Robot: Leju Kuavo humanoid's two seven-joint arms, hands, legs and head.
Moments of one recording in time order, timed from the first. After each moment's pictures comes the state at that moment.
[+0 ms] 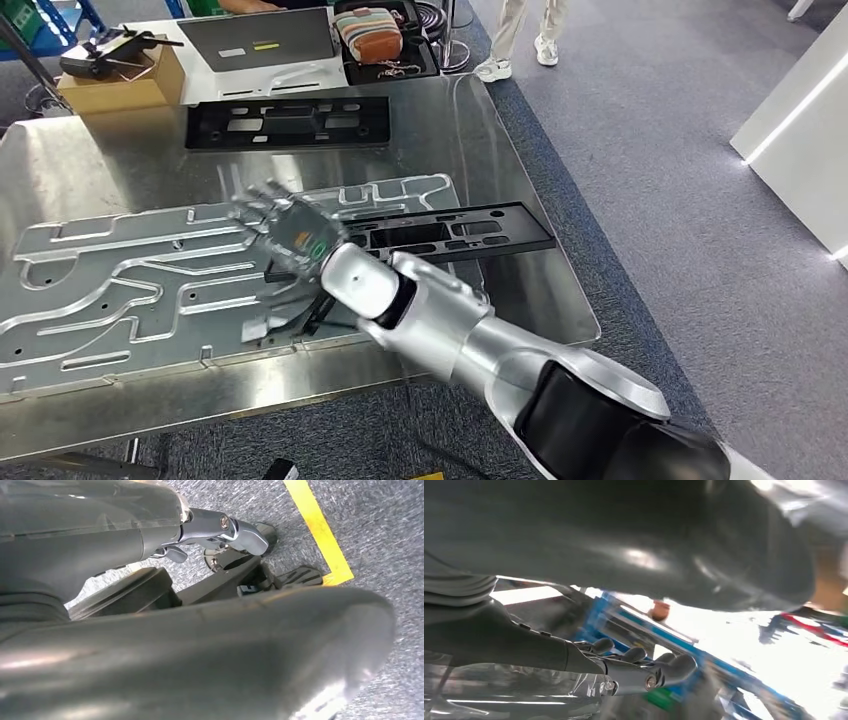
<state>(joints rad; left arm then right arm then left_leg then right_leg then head) -0.17 -0.19 0.83 -0.19 -1.04 -0.36 -0.13 -1.00 0.31 1.07 -0.78 1.35 -0.20 0.01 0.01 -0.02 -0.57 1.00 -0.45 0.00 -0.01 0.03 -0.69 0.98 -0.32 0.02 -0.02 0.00</state>
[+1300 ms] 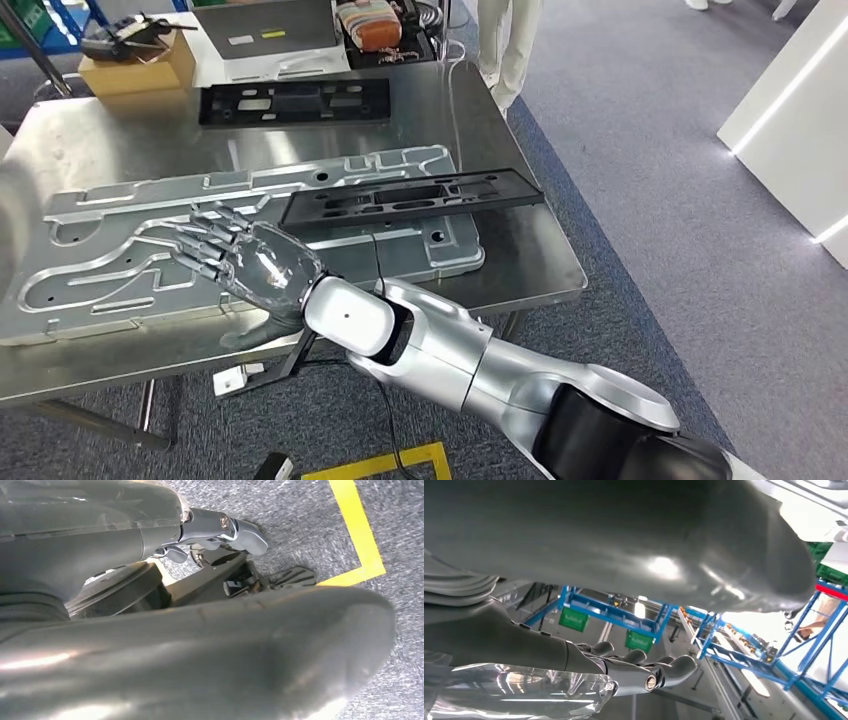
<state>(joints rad) -0.19 -0.18 0.88 -0.19 -1.00 -0.37 -0.09 -0.94 0.25 1.14 -1.02 1.36 -0.23 -0.01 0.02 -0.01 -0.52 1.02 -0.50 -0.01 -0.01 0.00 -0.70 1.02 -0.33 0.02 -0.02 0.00</state>
